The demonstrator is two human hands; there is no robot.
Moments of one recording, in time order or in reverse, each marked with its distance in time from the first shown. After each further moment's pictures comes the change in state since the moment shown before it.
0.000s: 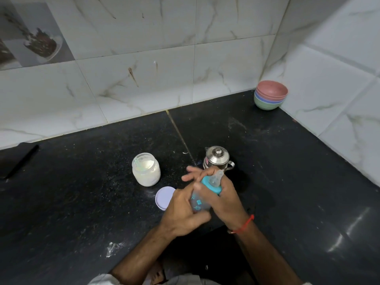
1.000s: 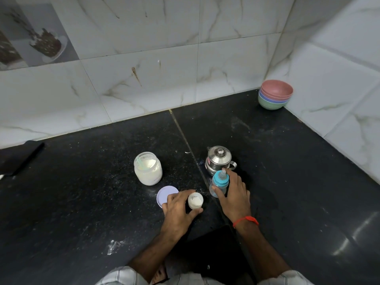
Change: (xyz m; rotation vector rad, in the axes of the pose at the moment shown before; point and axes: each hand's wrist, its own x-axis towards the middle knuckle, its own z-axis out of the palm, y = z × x) left_hand -0.006 -0.105 0.025 0.489 0.123 -0.333; right_hand -0.004 0.087 -0.052 -0.897 0.355 0.326
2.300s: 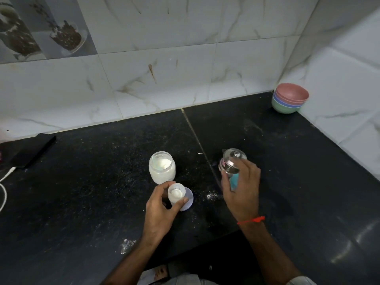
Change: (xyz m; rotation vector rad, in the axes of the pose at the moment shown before) left_hand -0.014 -0.032 -0.083 -0.468 0.287 -0.025; right_hand 0.001 -0.069 0.004 0.038 0.489 -0.500
